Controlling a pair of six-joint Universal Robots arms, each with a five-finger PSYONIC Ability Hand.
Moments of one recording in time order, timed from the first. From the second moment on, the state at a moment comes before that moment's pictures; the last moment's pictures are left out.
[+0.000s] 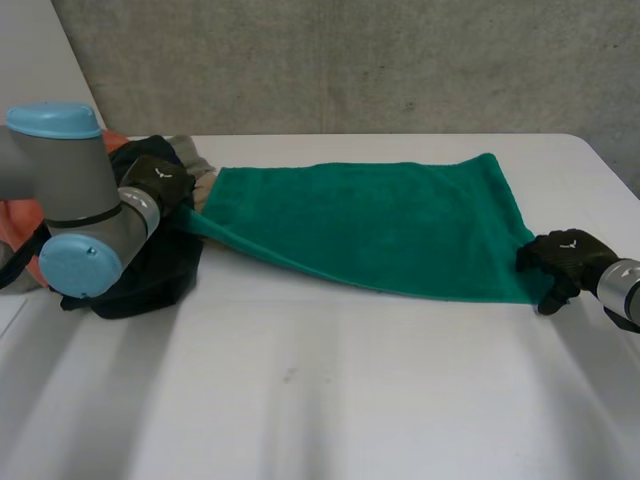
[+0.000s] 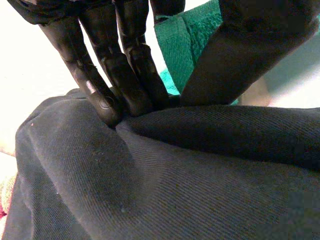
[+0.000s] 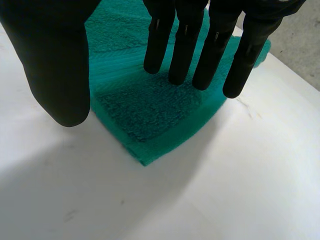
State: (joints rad) left arm 4.42 -2.33 -0.94 2.96 -1.59 3.79; right arm 1.48 -0.89 1.40 0.03 1.09 2.47; left_hand 1.17 1.20 1.20 1.20 1.01; right_hand 0.60 0.60 0.61 0.61 0.44
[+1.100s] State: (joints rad) left arm 4.40 -2.14 -1.20 2.79 -1.58 3.85; right arm 1.41 -1.05 1.38 0.23 1.14 2.29; left_hand 1.17 1.20 1.20 1.20 1.01; right_hand 1.12 1.17 1.18 1.19 0.99
